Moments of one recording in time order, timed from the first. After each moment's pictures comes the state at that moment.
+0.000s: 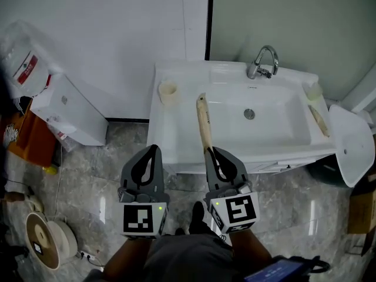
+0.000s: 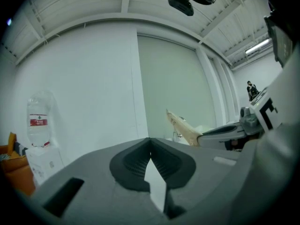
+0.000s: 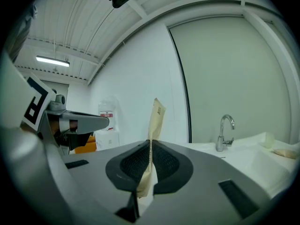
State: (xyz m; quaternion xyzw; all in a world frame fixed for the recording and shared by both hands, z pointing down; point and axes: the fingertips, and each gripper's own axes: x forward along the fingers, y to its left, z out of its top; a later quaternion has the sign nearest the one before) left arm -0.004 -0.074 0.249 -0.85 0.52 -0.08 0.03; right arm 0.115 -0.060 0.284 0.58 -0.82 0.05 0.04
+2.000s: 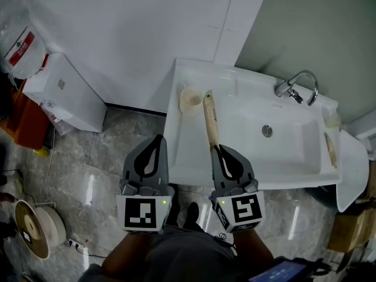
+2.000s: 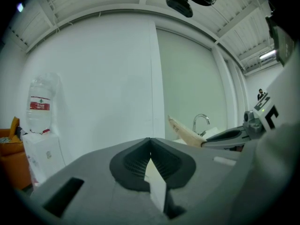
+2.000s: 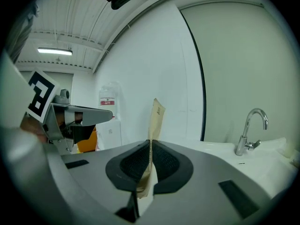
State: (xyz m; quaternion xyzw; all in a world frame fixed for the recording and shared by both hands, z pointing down) left arm -0.064 -0.206 0.282 -0.83 0.55 -0.06 -0.03; right arm 0.060 -0.187 0.321 0.54 -0.83 0.06 0.11
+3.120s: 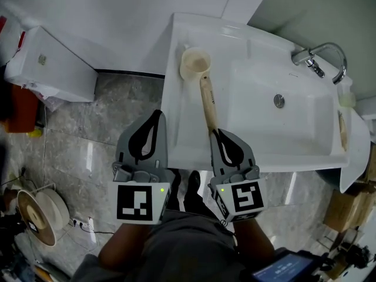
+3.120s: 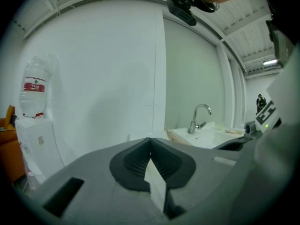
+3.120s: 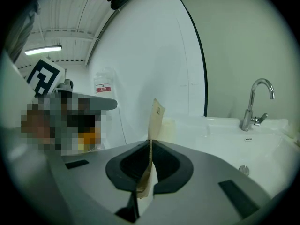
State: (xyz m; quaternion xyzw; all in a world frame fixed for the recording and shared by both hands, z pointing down) left arm -0.070 -0.240 0.348 -0.84 0.53 -0.09 -0.09; right arm 0.045 -0.201 0.407 0.54 -0.81 0.14 0.16
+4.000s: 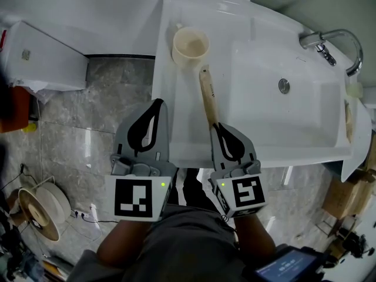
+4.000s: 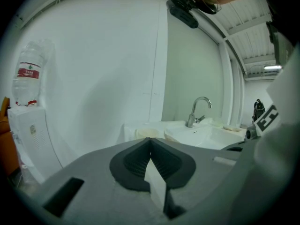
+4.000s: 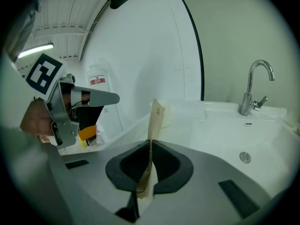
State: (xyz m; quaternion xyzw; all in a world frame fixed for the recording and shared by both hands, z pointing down) left arm -0.048 -0.261 0.395 -0.85 0.50 -0.11 -0.13; right arm 0.059 -0.207 0.459 0.54 -0.80 0.18 0.20
